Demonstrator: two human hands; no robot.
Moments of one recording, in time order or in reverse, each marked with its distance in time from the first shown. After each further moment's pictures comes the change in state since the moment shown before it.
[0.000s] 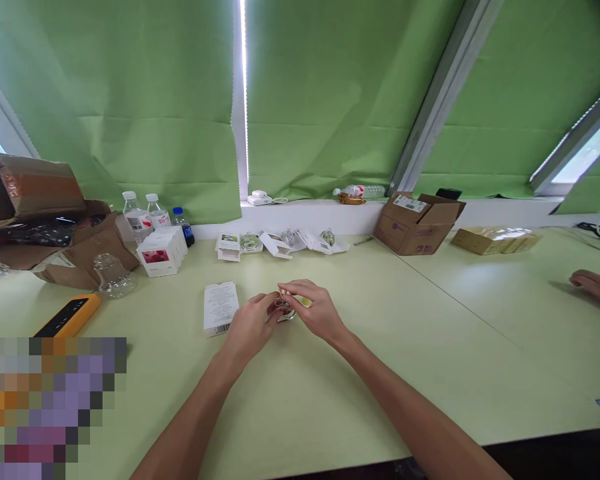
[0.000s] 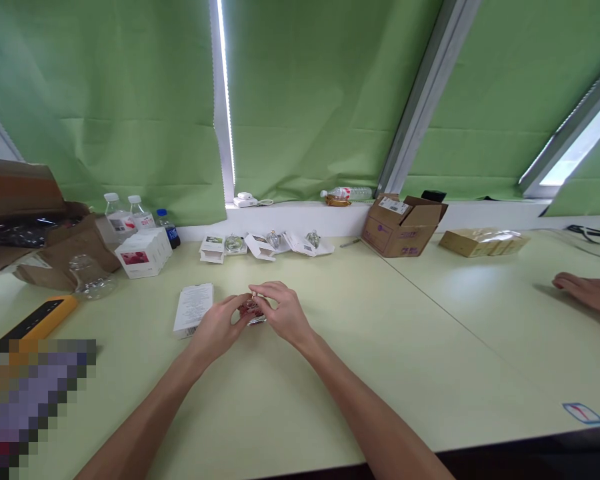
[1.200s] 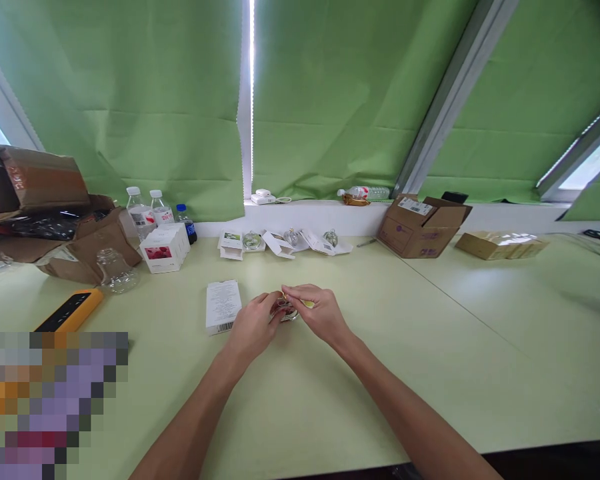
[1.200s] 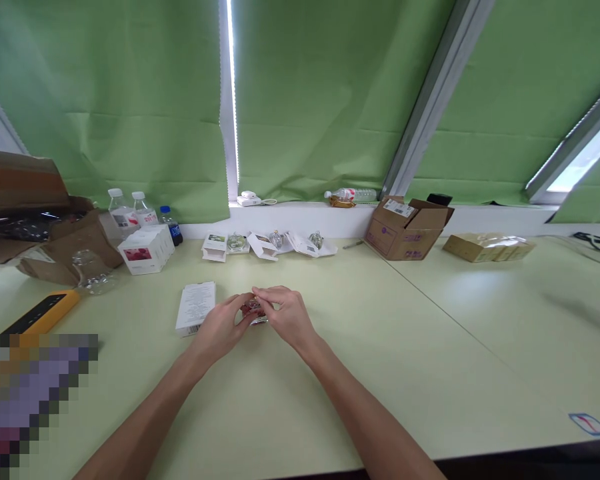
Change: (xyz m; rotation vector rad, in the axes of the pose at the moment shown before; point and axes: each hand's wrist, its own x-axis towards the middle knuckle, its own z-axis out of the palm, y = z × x) left_hand 0.000 -0.005 0.004 0.008 0.008 0.003; right_hand -0.003 0.001 0.002 0.033 -0.002 0.063
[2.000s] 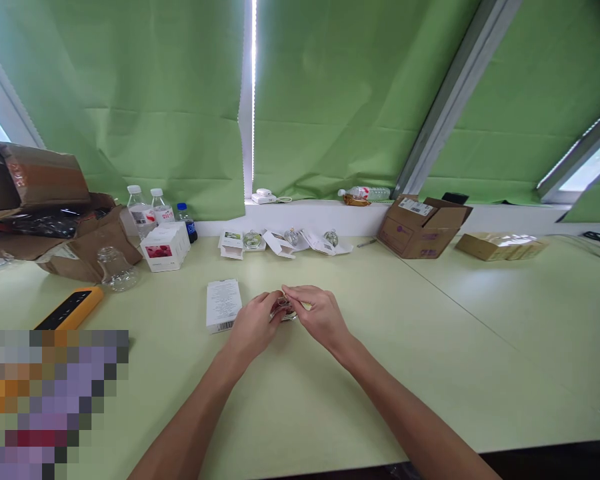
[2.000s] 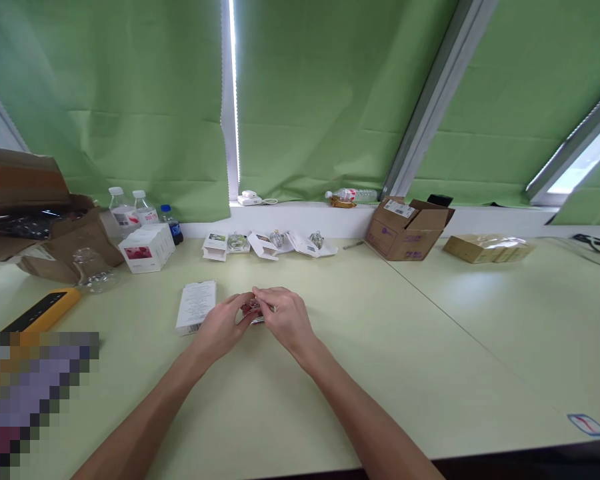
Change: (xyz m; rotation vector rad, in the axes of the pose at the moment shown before) left_hand 0.000 -0.001 0.000 0.022 0.002 0.006; right_hand -0.002 -0.015 0.002 -0.166 0.015 -0.042
